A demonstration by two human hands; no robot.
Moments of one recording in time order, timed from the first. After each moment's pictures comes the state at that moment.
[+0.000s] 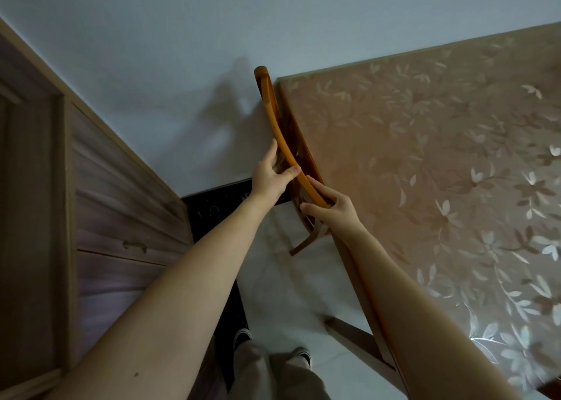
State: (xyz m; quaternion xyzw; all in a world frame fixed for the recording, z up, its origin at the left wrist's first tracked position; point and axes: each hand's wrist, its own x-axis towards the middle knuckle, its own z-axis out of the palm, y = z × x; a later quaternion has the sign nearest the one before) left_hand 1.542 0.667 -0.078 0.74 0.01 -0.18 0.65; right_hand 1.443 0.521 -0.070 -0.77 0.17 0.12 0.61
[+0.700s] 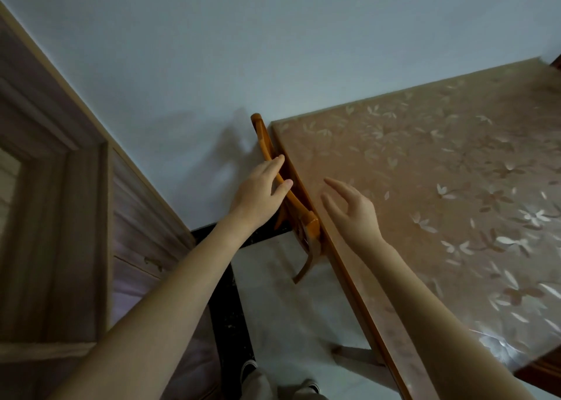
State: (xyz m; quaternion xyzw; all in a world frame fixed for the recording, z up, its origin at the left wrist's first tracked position) left_hand 1.462 0.695 0.057 0.92 -0.25 0.00 0.31; right_hand 1.368 0.509 0.049 -0.90 0.09 -0.10 0.40
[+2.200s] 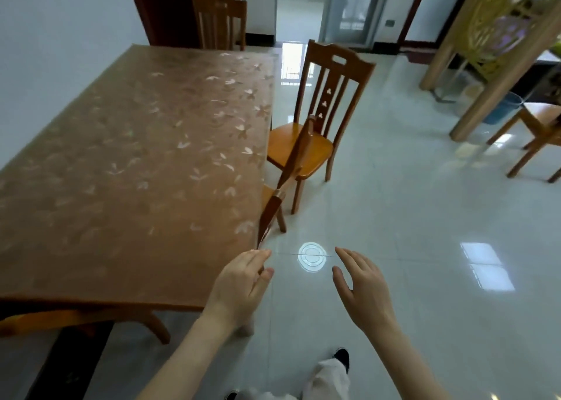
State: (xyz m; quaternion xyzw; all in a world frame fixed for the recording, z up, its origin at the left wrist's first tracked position) left_hand 1.102 0.500 0.026 0.61 -0.73 -0.18 0.24; right_hand 0.849 0.476 0.011 -0.74 0.62 -0.23 0.13
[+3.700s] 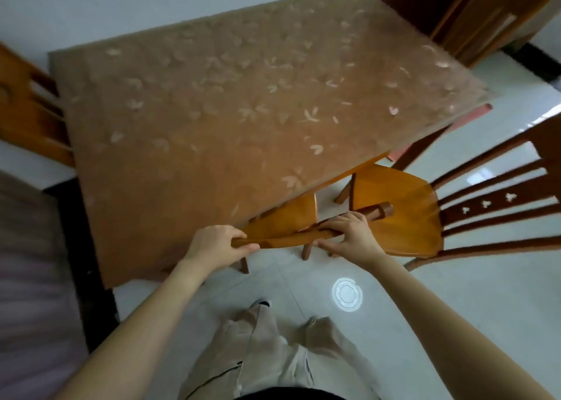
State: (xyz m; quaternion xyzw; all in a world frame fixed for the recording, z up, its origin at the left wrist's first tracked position) left_hand 1.014 0.198 -0.046 0.93 -0.28 -0.20 0.10; right_hand 0.897 -0.098 -0.050 -0.96 0.06 0.06 0.25
